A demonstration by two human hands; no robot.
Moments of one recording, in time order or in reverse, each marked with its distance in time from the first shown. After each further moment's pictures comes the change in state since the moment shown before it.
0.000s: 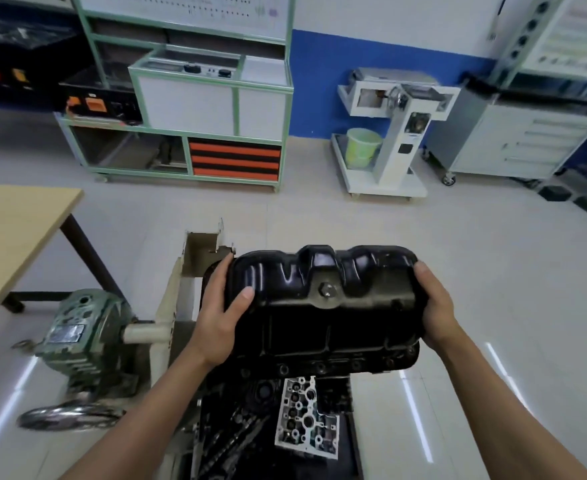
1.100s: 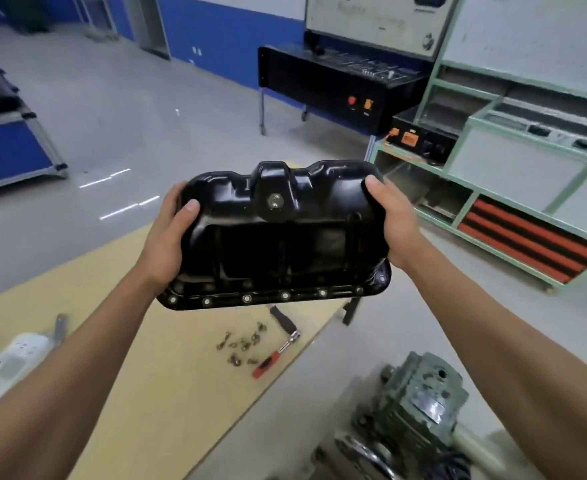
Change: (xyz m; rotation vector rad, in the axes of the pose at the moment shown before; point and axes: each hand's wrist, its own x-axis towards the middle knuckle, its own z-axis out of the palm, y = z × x) left_hand -0.156 0.042 -0.639 0.062 0.854 0.121; right_hand 0.004 -0.014 0.776 0.119 -0.880 0.048
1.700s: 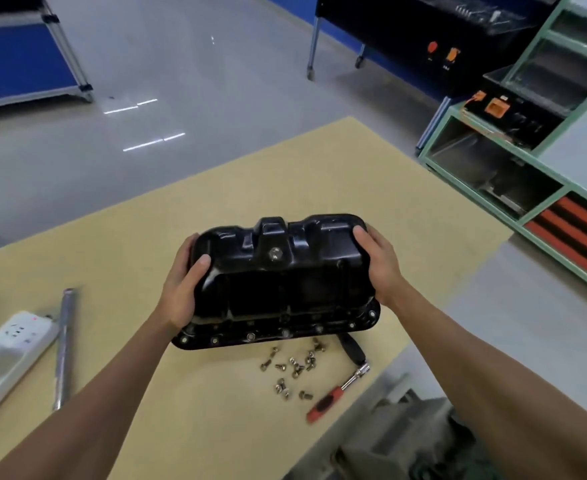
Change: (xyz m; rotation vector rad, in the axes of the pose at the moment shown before) left_hand 0.006 -0.219 -0.117 0.005 0.133 -0.251; right_hand 0.111 0.242 0.090 -0.123 -0.101 0.234
